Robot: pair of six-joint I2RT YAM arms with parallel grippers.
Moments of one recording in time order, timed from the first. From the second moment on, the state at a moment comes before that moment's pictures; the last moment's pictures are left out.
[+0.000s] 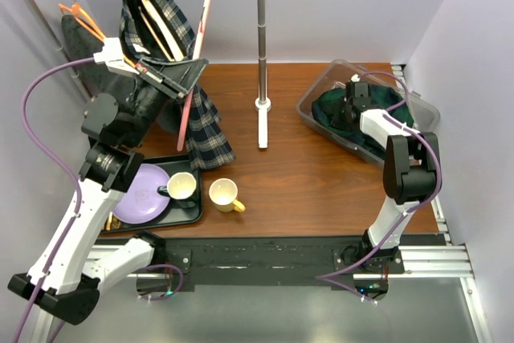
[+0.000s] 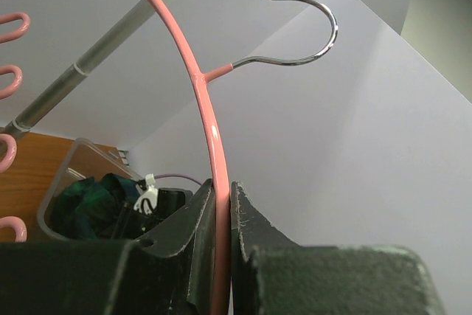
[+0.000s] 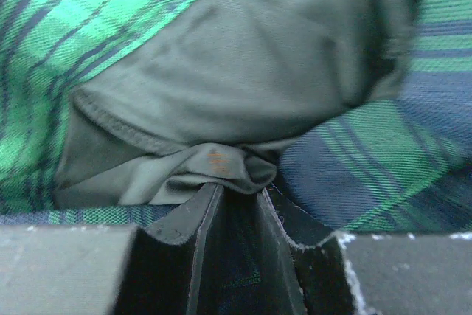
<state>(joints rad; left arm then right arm) -0.41 0.95 1.25 0.04 0.12 -1.02 0.09 1.83 1.22 -0.26 0.06 0.41</state>
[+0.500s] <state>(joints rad) -0.41 1.09 1.23 0.19 0.03 -1.15 0.13 1.53 1.25 -0.34 0.20 0.44</state>
